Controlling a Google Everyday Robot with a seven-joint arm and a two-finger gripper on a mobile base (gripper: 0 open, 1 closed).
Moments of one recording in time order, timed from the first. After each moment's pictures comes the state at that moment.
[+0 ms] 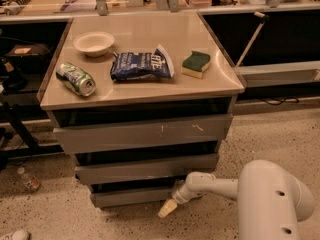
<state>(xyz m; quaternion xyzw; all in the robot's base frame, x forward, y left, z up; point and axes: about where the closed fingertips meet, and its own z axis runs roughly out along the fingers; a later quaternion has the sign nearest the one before) 0.565 -0.047 0.188 -0.47 0.84 0.21 0.19</state>
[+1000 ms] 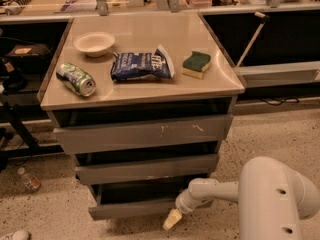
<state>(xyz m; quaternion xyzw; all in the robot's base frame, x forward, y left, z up) 0.507 -0.068 0.180 -0.47 0.85 0.21 0.12</state>
